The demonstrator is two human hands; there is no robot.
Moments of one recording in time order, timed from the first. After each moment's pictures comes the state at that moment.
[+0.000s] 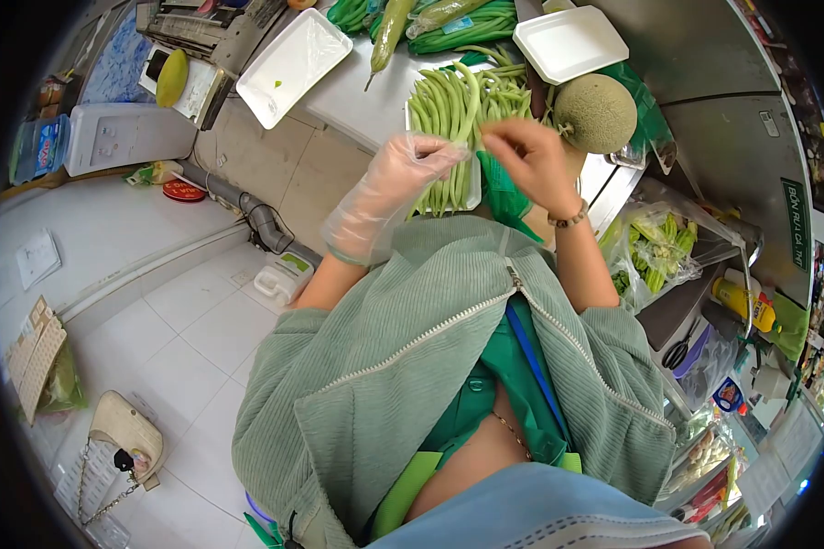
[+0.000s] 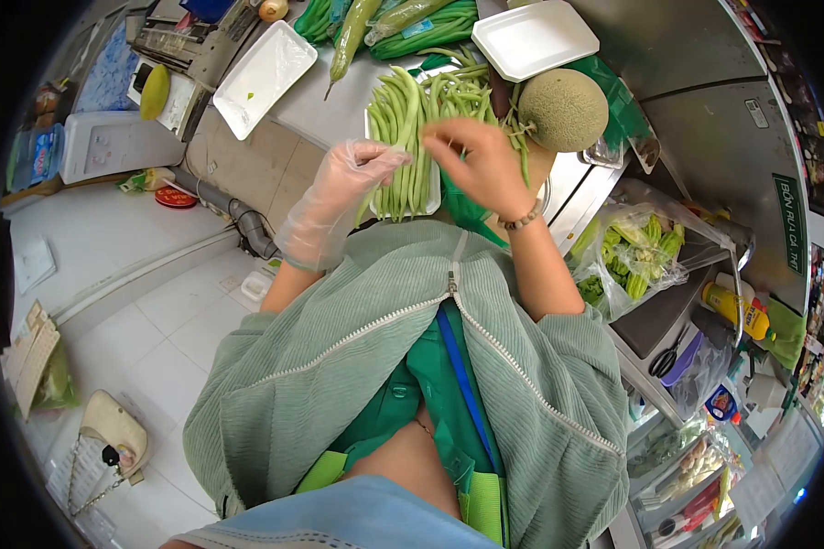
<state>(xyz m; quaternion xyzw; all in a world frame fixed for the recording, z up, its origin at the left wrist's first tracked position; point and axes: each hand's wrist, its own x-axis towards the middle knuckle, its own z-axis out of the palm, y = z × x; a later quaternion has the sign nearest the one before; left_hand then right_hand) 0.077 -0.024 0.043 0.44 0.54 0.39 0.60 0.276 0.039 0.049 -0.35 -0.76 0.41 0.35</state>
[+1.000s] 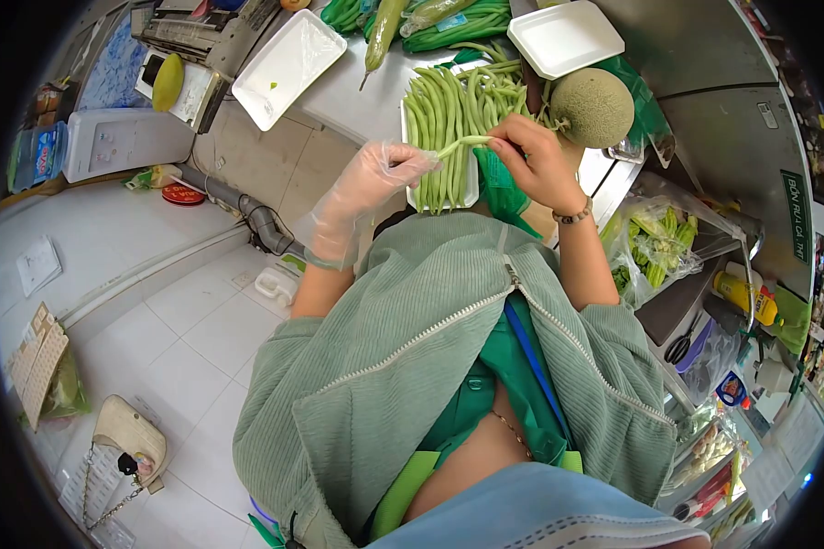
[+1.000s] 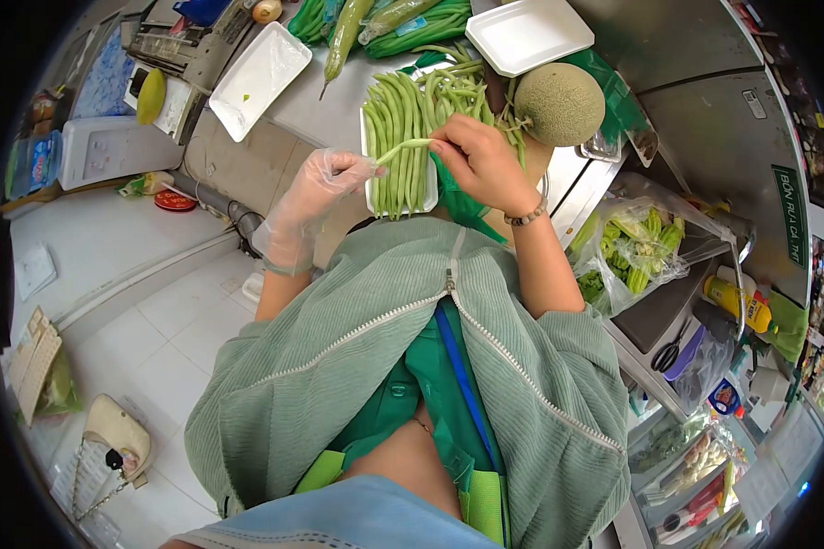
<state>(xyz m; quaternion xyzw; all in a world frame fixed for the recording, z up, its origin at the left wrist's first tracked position) 0.050 -0.037 0.053 0.46 0.55 0.34 0.61 0.292 0.042 0.049 -0.30 -0.82 0.38 0.30</state>
